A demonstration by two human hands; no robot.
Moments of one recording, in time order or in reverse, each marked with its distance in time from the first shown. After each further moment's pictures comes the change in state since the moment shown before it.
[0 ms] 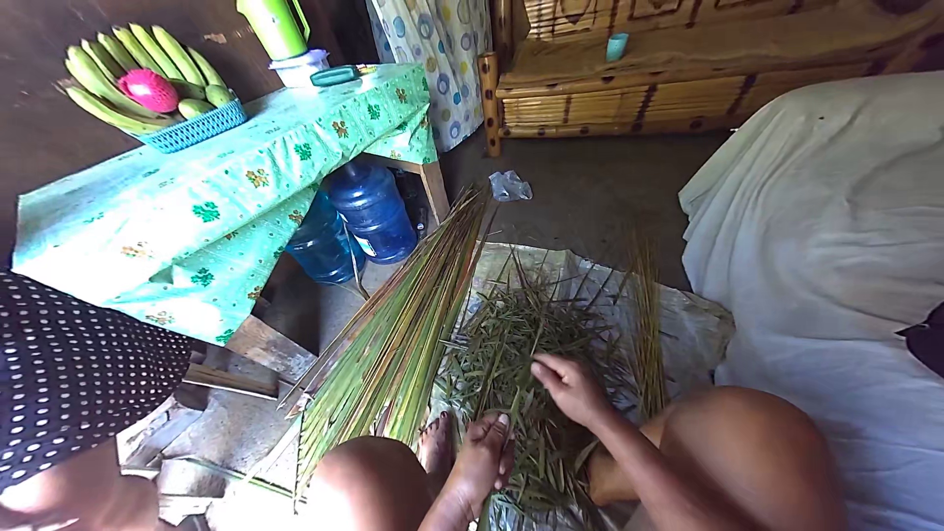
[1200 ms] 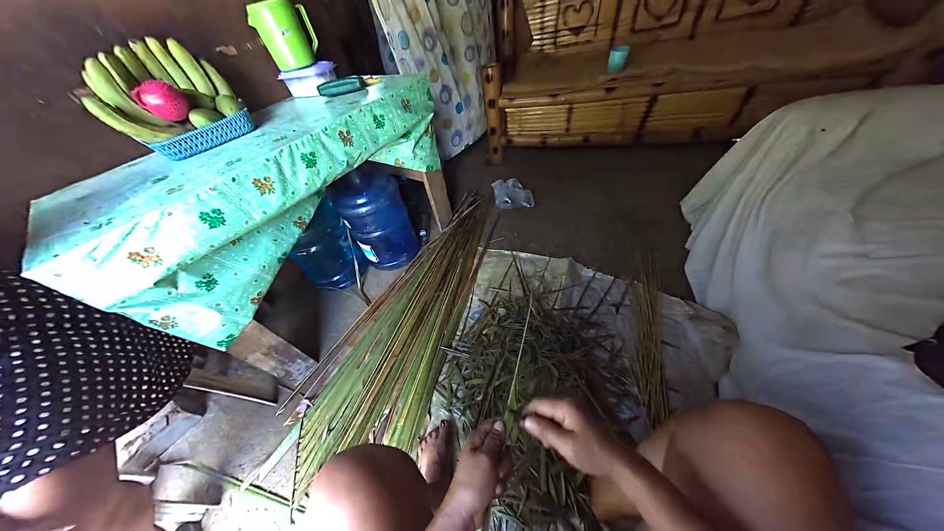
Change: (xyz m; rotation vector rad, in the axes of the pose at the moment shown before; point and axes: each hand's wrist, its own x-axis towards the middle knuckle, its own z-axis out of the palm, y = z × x) left_hand 0.002 -0.003 0.004 -0.002 0.097 0.022; right_hand -0.028 -0.030 -0.011 0.182 -0.391 0.006
